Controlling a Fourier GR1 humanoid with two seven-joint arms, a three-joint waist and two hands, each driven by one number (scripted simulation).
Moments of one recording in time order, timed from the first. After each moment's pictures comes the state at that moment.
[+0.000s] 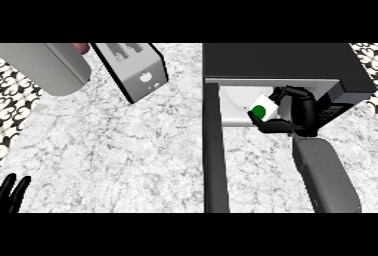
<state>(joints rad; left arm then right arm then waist) 0.55 0.05 0.17 -2.19 0.35 -0.43 -0.17 -0.50 -0.14 -0.14 -0.92 0.08 -0.15 -0.77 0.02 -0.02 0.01</state>
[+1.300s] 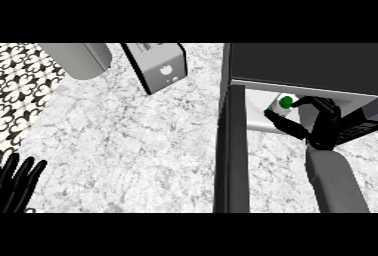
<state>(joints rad) 0.44 0.08 0.13 -2.18 0.28 -0.42 -0.13 -0.40 -0.14 -0.24 -0.99 0.17 -0.47 -1.00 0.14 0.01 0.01</state>
